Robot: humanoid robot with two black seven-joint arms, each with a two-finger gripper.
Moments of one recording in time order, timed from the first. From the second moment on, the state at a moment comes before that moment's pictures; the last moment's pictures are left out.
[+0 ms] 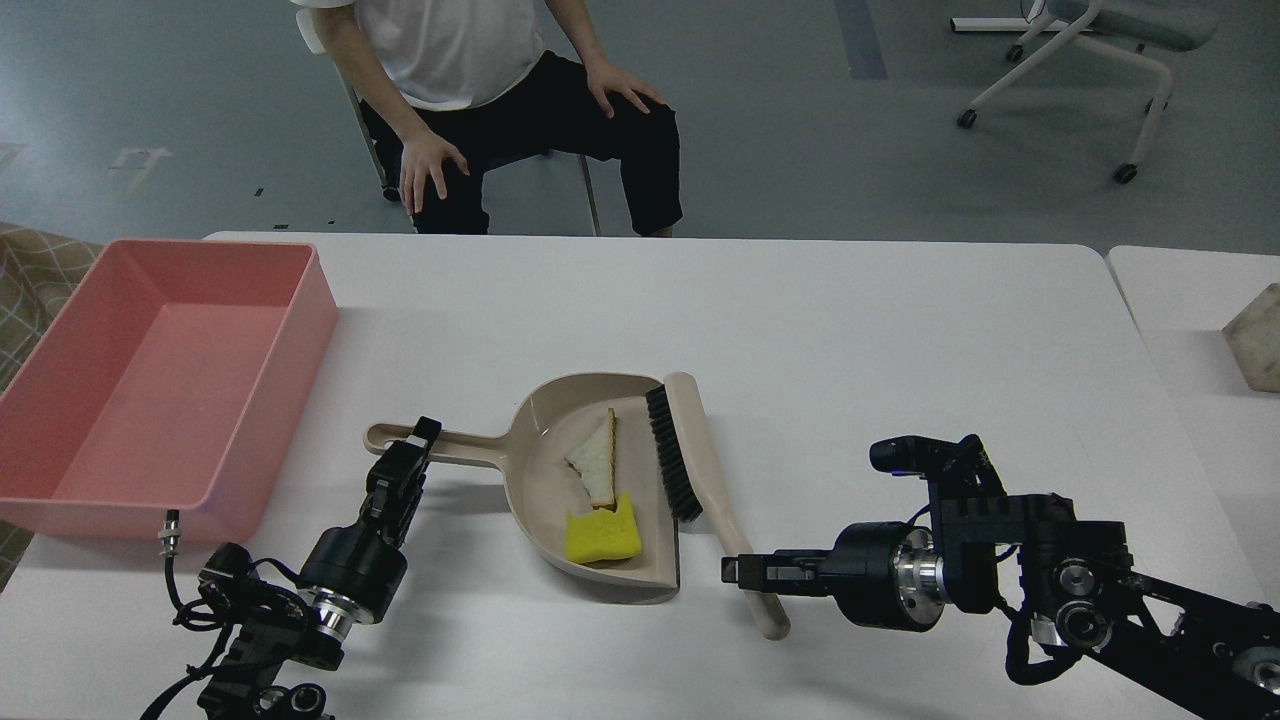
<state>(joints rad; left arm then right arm) 0.18 0.27 -1.03 -1.32 1.23 0.27 -0.49 0.48 -0.50 0.52 1.72 -1.29 0.49 -0.36</state>
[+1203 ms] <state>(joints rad) 0.14 0.27 -1.05 -1.34 1.17 0.27 -0.49 0.41 -0.95 0.71 1.73 -1.28 0.49 -0.41</state>
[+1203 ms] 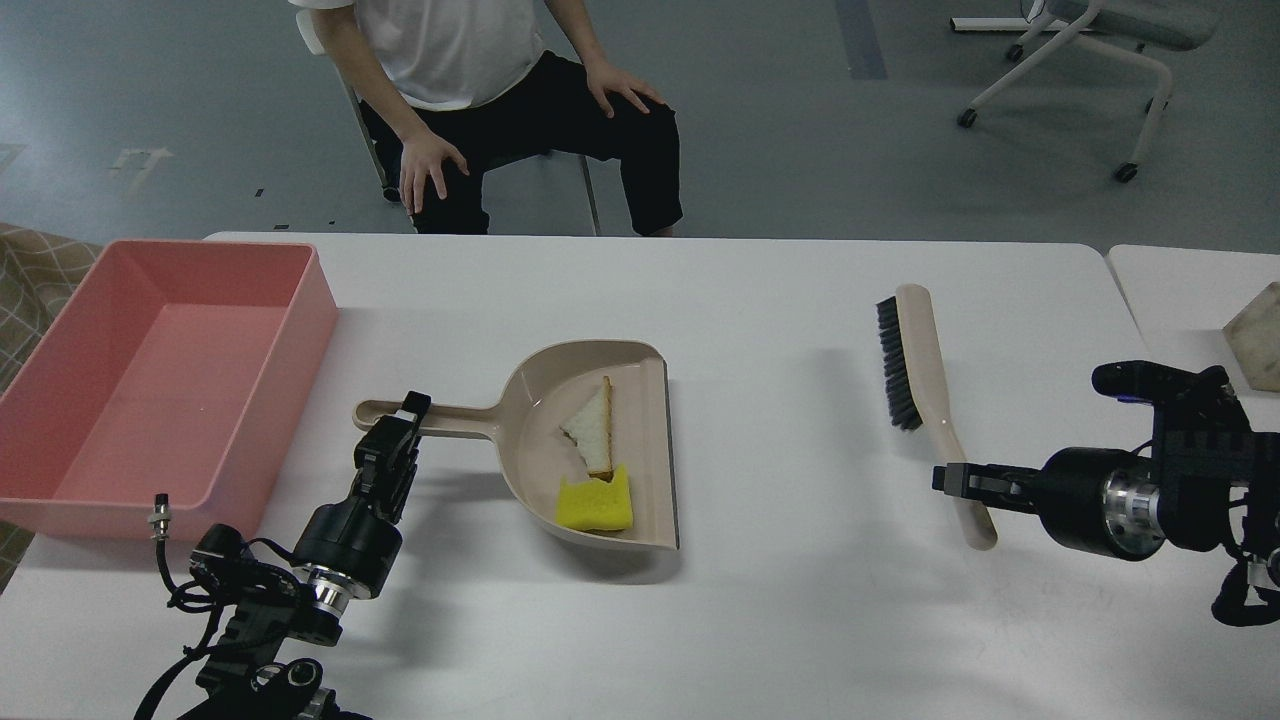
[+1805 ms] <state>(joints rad) 0.09 0.30 -1.05 -1.33 1.14 0.27 -0.49 0.37 -1.11 0.67 1.73 -1.25 0.49 -0.39</state>
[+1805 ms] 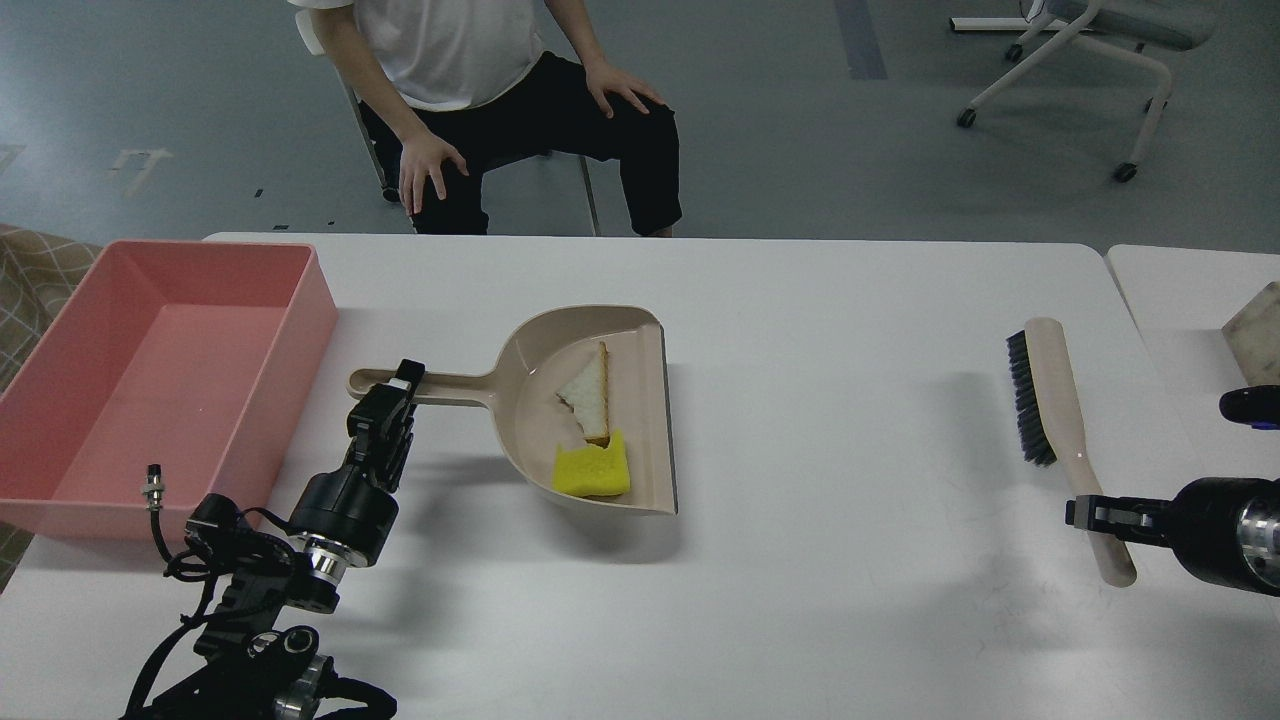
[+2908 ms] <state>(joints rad) 0.08 0.32 -1.05 -1.33 1.11 0.27 -0.49 0.36 -1.08 0.68 1.73 -1.25 0.49 -0.39</state>
